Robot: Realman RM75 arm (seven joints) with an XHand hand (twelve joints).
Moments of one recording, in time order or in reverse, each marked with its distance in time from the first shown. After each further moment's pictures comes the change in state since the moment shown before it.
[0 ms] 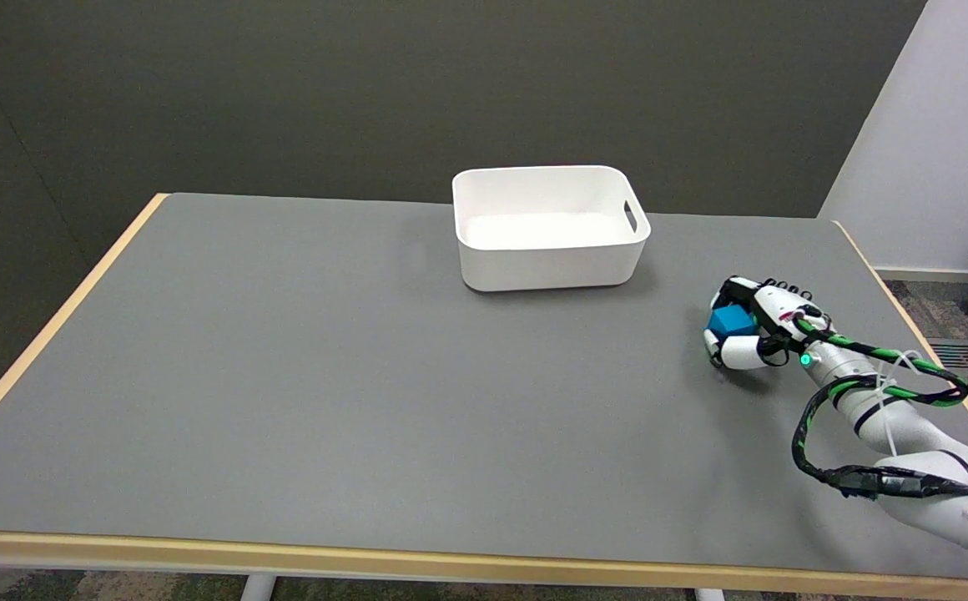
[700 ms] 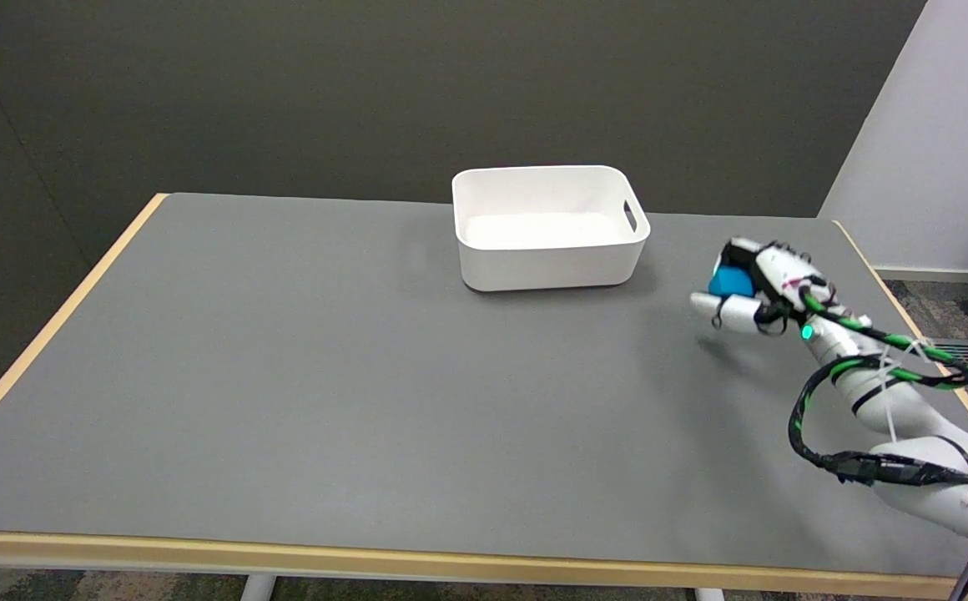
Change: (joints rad) arm 0.007 0.005 0.017 -0.058 -0.002 0.088 0.025
